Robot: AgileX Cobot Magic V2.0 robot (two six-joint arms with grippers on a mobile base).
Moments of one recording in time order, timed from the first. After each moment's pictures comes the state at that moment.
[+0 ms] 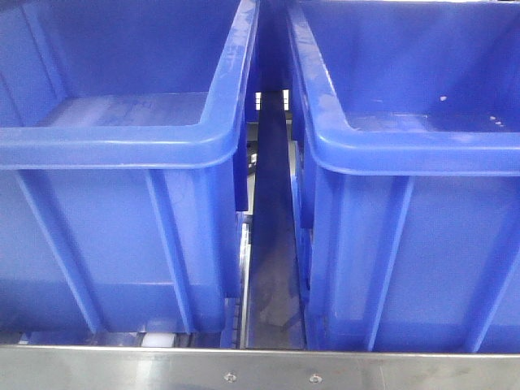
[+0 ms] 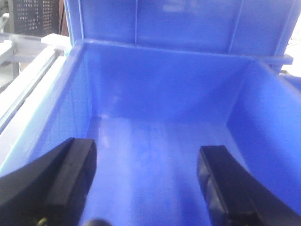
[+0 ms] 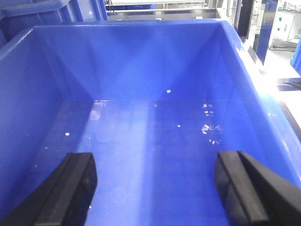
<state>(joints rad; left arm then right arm) -0.18 0.90 -0.36 -0.01 -0.49 -0.15 0.06 0.80 -0.40 0.11 -0.21 0.02</state>
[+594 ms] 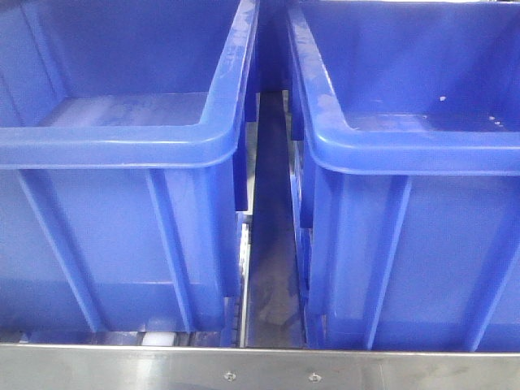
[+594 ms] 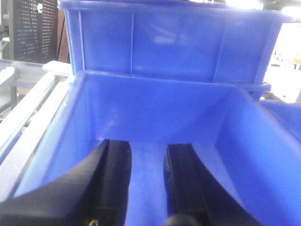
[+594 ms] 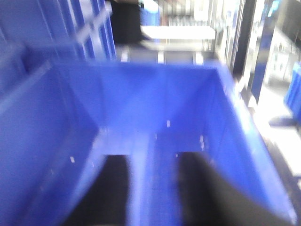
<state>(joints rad) -0.18 0.61 -0.36 -0.01 -0.28 -0.15 0.06 0.64 -0.40 0.06 -0.18 0.02</state>
